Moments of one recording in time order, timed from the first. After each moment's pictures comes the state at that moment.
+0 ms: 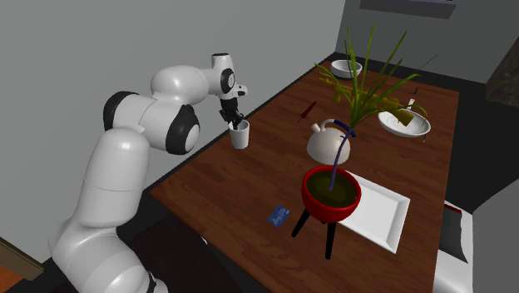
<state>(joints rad) 0.24 0.65 0.37 -1.35 -0.33 1.92 0.47</state>
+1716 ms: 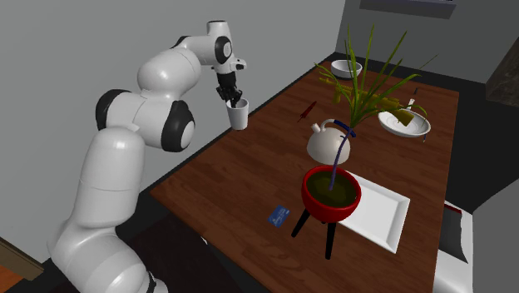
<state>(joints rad) 0.27 0.62 0.38 -1.10 -0.31 1.64 0.42</state>
